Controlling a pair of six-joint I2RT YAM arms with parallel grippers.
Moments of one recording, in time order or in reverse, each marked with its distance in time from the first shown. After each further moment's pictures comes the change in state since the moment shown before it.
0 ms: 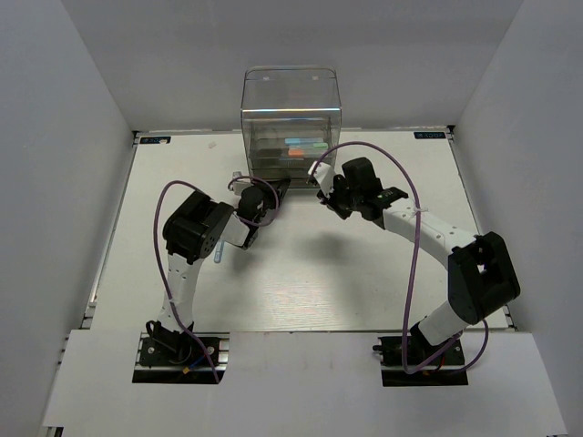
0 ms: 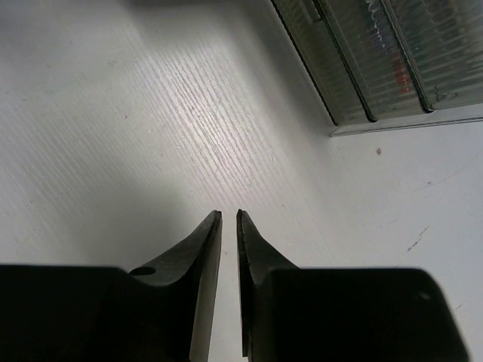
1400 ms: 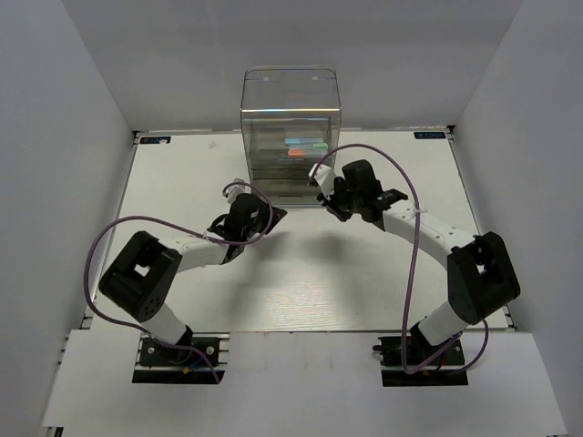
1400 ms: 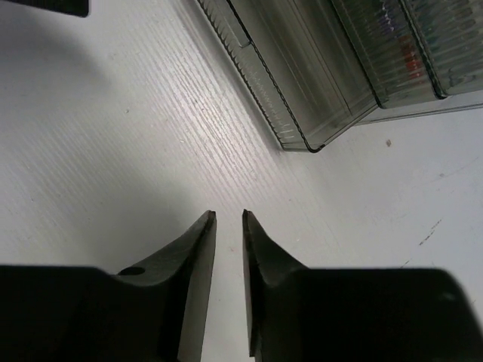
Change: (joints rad) left arm -0.102 -0.599 -0.253 -0.631 0.034 0.239; right arm -0.001 -0.001 -0.021 0.010 0.005 0.009
